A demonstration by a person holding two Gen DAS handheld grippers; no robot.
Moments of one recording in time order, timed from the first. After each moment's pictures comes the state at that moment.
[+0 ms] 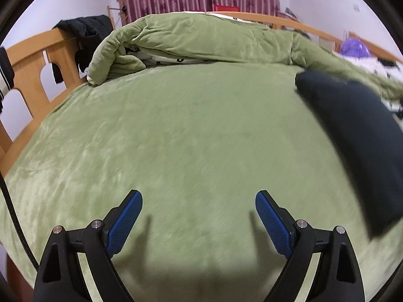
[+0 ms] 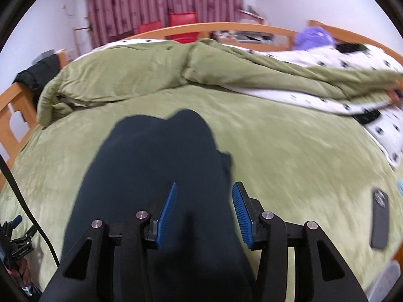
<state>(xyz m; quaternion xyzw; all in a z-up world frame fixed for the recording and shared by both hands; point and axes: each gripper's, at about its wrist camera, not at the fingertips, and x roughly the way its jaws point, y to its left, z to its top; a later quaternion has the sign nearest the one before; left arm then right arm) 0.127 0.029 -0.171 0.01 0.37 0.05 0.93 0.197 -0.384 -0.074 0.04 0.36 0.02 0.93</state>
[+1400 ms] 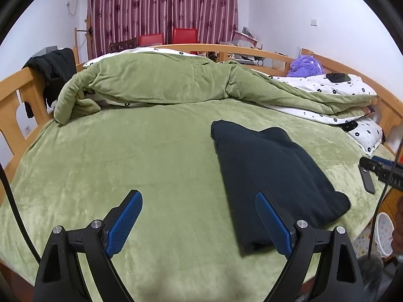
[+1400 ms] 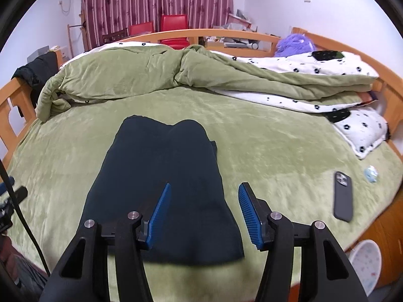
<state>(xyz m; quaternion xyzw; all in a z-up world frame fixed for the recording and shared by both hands) 0.065 -0.078 -0.035 0.01 0.33 -0.06 0.94 0.061 -0.377 -0.015 0.02 0.37 -0.06 0.93</state>
